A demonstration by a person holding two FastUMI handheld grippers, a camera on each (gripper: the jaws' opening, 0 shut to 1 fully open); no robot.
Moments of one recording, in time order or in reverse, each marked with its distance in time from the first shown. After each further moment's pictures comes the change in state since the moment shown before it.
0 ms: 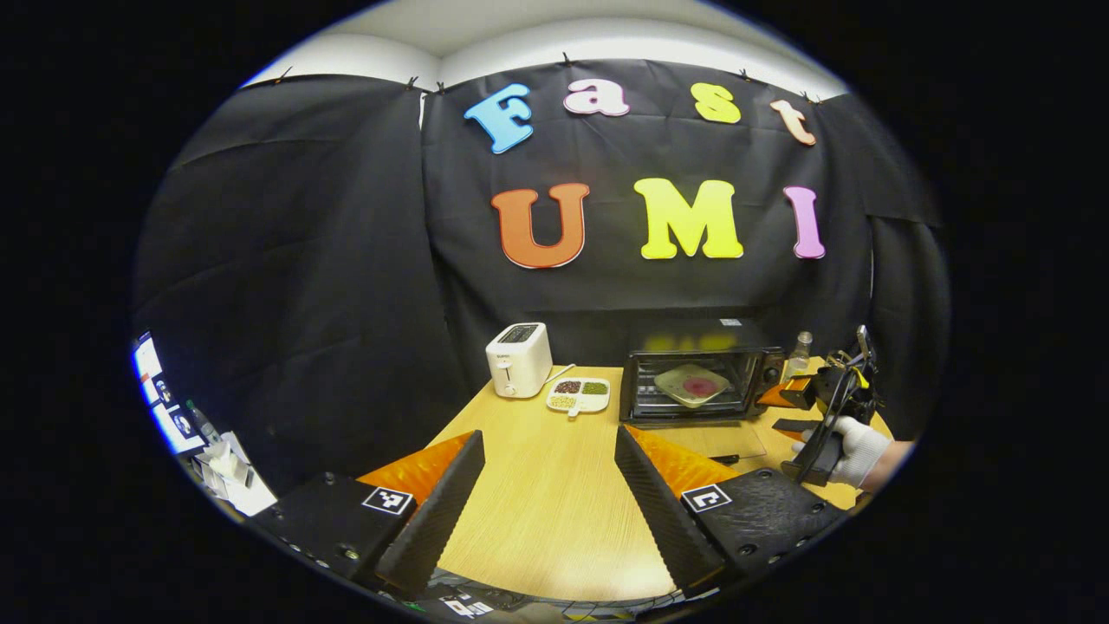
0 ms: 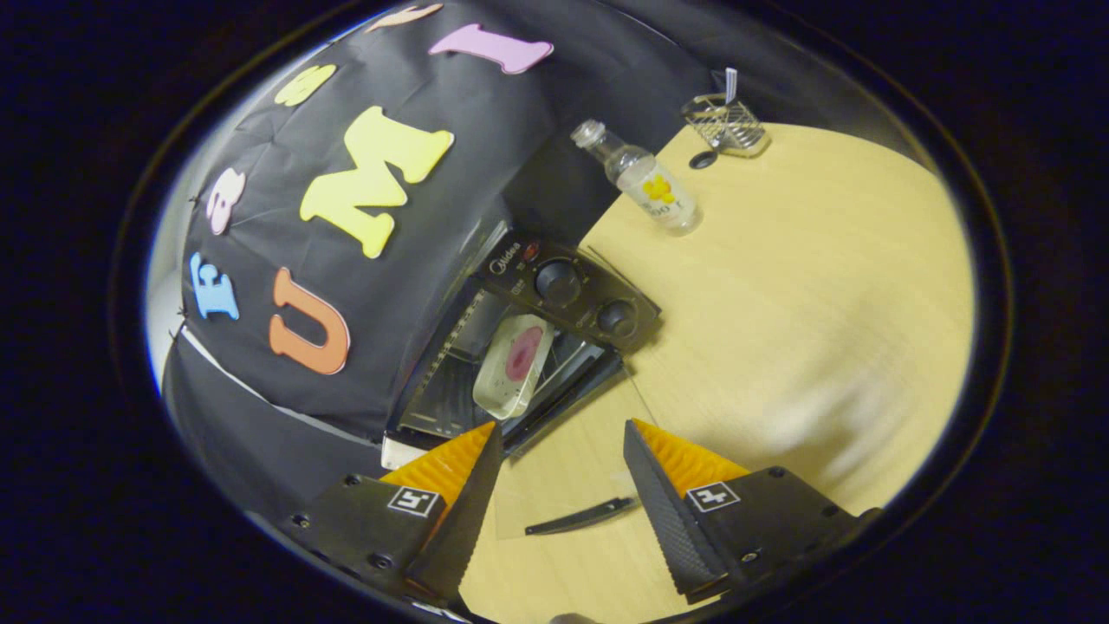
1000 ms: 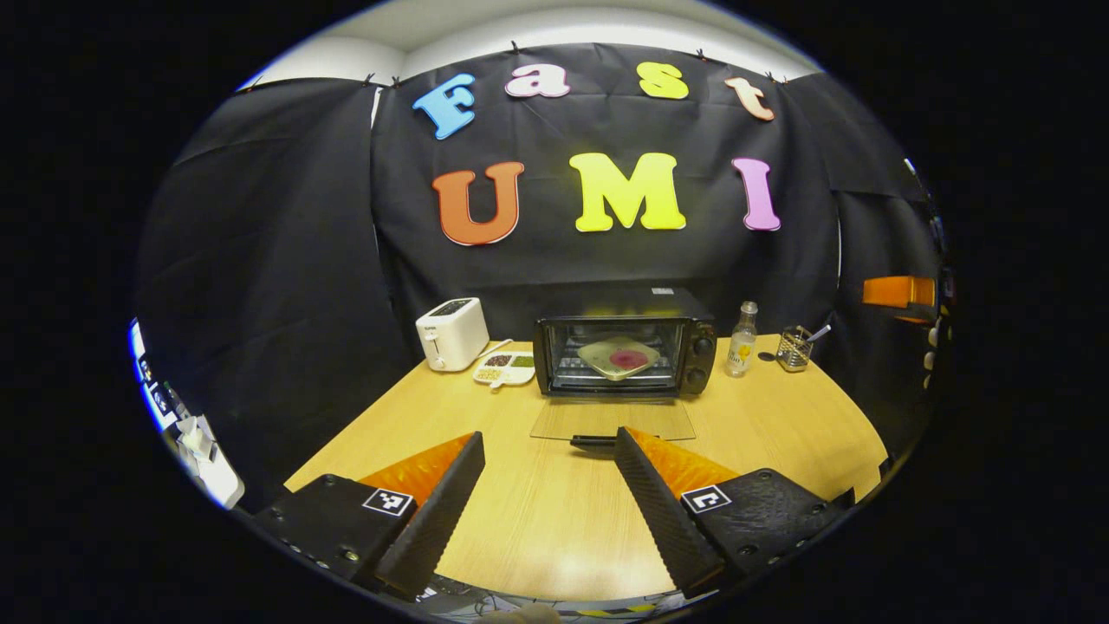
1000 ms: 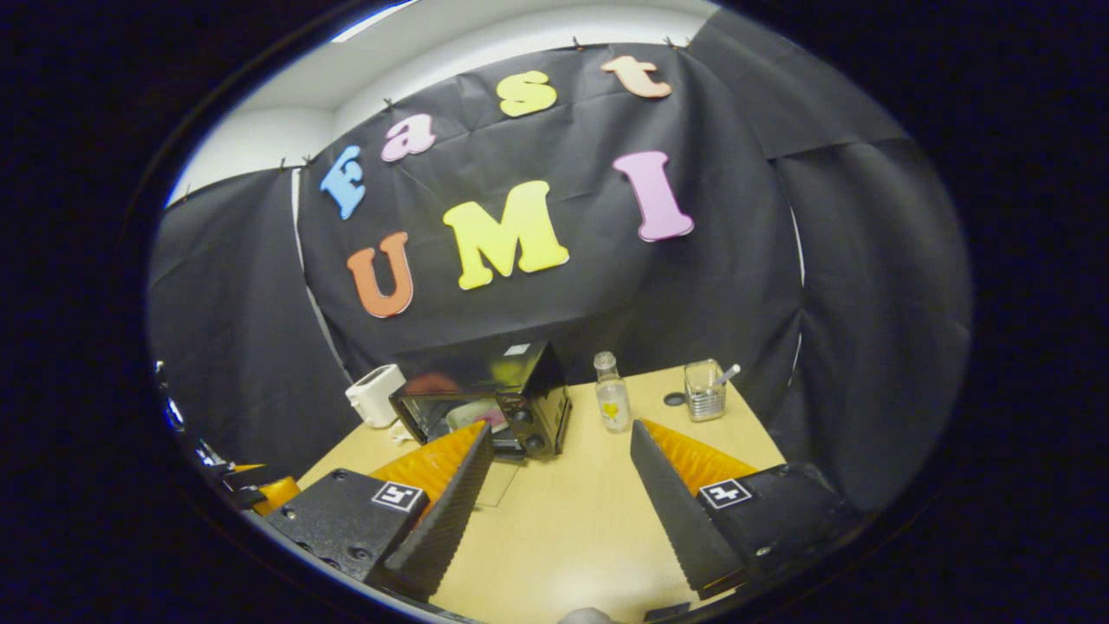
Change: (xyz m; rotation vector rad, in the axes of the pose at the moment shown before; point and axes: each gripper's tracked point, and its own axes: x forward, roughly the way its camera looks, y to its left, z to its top) left arm 0.023 -0.154 -0.057 0.015 0.089 -0.078; right arm -0.230 -0.023 0.167 -0.744 -0.253 0.072
